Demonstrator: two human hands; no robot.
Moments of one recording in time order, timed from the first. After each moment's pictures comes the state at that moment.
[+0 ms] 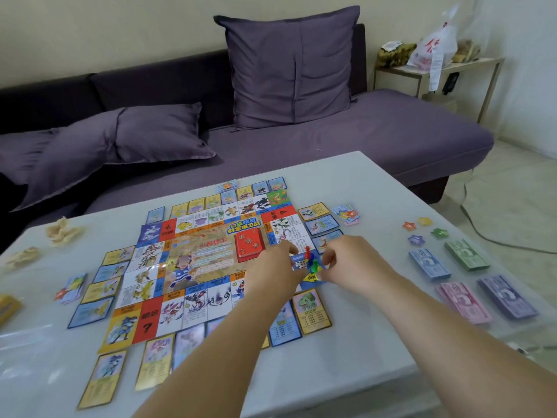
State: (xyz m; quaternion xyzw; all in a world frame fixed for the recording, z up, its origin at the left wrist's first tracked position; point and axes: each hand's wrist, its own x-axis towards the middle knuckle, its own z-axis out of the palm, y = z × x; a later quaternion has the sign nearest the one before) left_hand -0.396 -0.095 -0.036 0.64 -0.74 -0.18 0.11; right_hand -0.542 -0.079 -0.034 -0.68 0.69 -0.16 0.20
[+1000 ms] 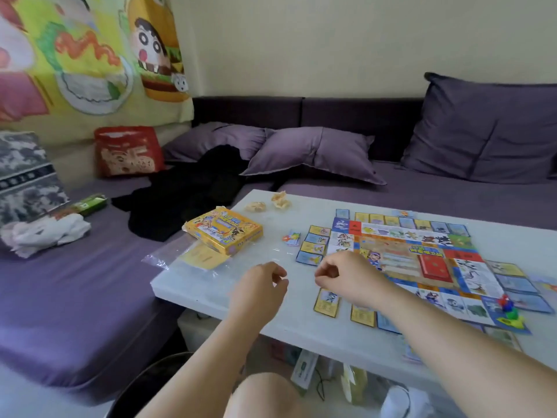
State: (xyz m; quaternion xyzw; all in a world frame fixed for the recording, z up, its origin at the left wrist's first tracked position) left_hand -0.083 0.105 0.012 0.79 -0.53 -0.12 0.29; right_hand -0.244 0.030 0.048 -0.86 0.42 -0.14 0.26
